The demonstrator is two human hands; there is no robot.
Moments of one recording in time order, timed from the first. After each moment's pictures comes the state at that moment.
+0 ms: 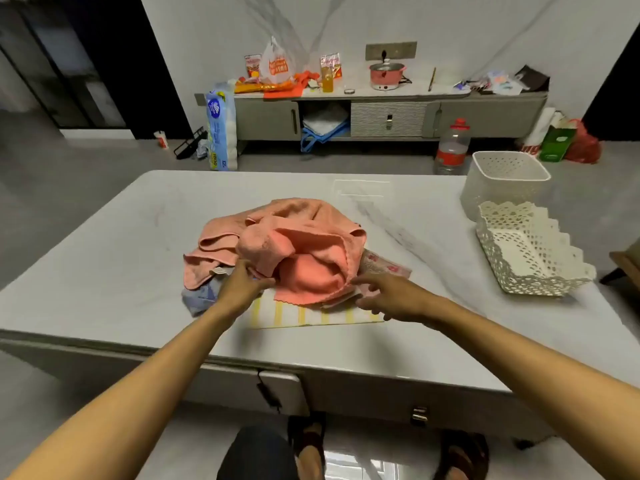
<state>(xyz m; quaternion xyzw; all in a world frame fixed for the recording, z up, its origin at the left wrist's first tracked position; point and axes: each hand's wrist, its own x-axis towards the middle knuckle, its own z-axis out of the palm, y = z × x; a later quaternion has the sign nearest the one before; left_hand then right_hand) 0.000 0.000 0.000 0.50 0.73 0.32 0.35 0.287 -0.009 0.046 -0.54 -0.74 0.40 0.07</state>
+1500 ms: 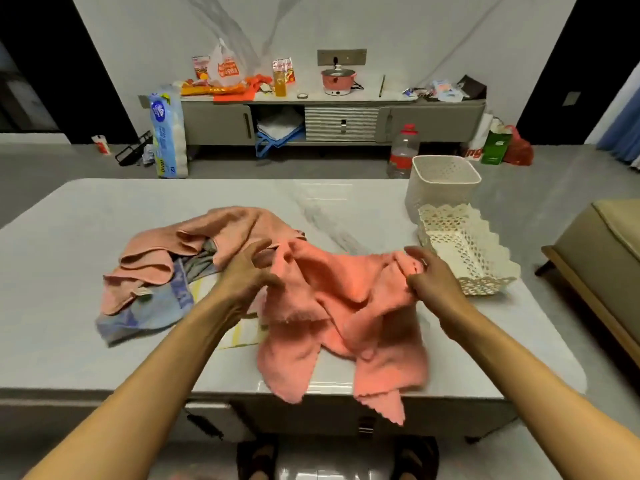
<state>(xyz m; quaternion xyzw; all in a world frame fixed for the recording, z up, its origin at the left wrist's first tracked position) 0.131 0.029 0.043 0.47 0.57 0.42 0.52 0.417 0.000 0.044 -0.68 -0.51 0.35 0.40</state>
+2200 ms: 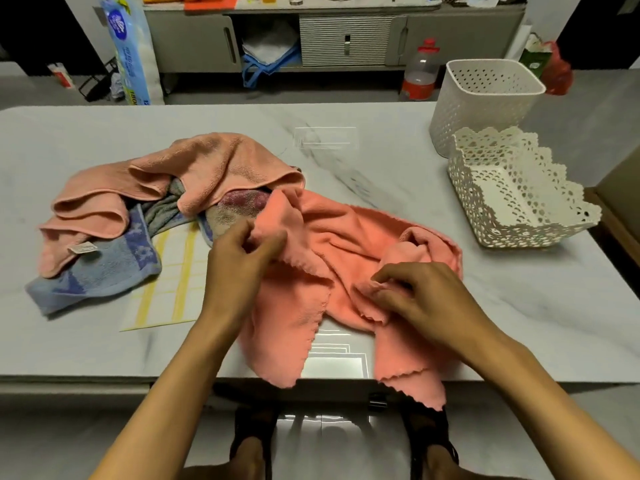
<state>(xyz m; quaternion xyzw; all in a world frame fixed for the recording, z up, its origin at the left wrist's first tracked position) 0.151 0.027 -0.042 0.51 0.59 0.50 0.38 0.398 -0.004 -0.046 -0.57 -0.76 0.22 0.21</state>
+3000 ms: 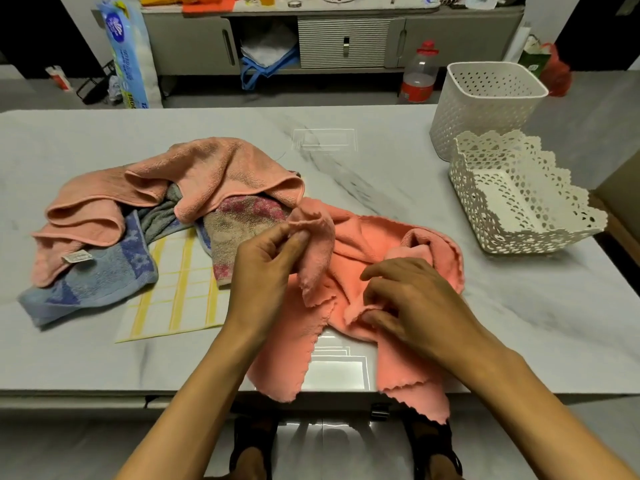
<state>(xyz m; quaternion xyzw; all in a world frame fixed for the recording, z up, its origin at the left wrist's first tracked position) 0.180 0.028 -0.038 0.54 0.47 0.54 0.44 0.389 0.003 -0.054 -0.48 -0.86 0.08 0.16</state>
